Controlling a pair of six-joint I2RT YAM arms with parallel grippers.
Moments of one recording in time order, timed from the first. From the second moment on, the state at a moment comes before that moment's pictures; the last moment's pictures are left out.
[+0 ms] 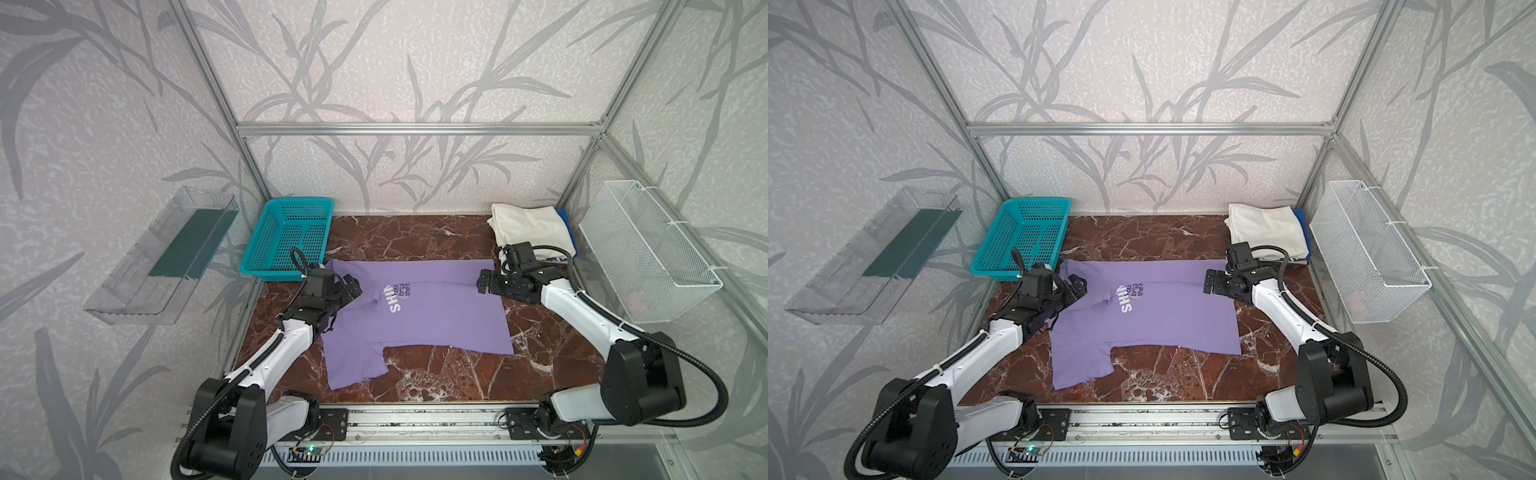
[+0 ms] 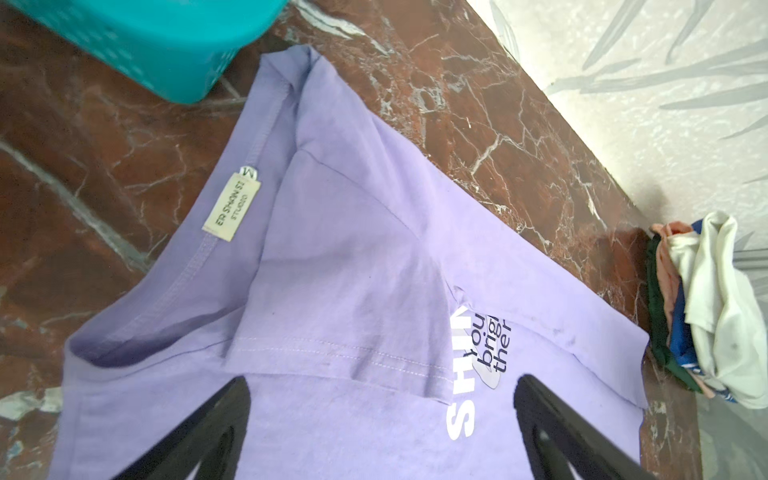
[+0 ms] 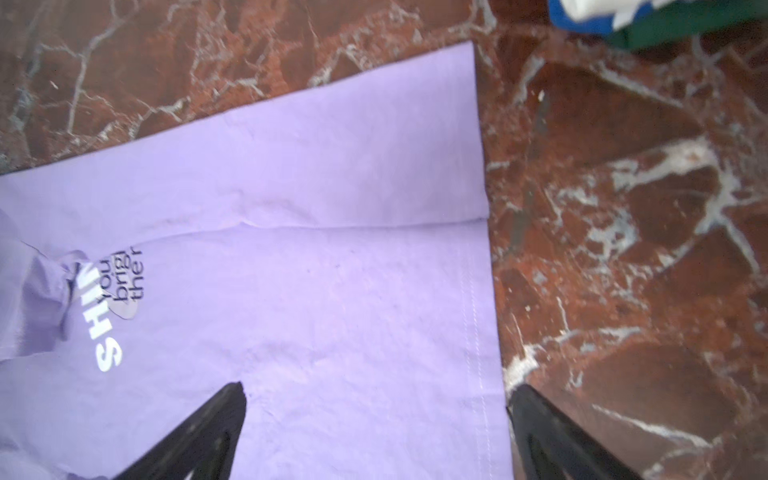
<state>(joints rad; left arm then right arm) -0.17 1.15 0.54 -0.09 0.02 -0.80 0.23 1.39 0.95 -0.58 -0.05 0.42</state>
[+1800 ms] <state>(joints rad) -0.66 0.53 0.29 -0.90 -0.13 -1.12 0.16 0.97 0.41 -0.66 -0.27 0.68</state>
